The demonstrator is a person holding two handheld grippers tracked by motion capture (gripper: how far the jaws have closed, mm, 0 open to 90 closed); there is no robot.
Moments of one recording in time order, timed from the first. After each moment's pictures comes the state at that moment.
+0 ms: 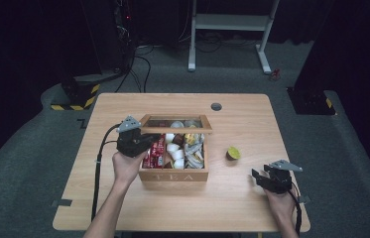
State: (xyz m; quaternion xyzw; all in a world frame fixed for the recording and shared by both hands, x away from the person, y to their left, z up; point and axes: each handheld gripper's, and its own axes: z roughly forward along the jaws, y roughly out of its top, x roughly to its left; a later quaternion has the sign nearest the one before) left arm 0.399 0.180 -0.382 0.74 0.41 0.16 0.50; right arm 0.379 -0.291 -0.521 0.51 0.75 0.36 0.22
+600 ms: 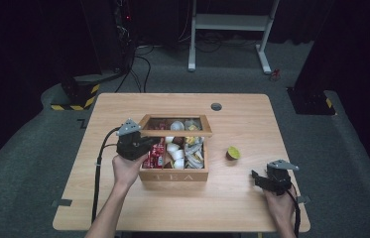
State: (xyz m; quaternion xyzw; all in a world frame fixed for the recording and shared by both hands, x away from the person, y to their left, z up) left arm 0.393 0.181 -0.389 0.74 0.41 0.15 0.51; right arm 0.381 -0.288 -0.522 0.52 0.75 0.32 0.23
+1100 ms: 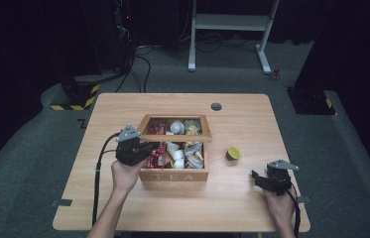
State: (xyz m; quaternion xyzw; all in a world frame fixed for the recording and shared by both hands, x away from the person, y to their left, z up) left arm 0.381 0.183 -0.399 0.75 0.41 0.15 0.50; right arm 0.381 -0.288 -0.523 0.52 0.75 0.32 0.23
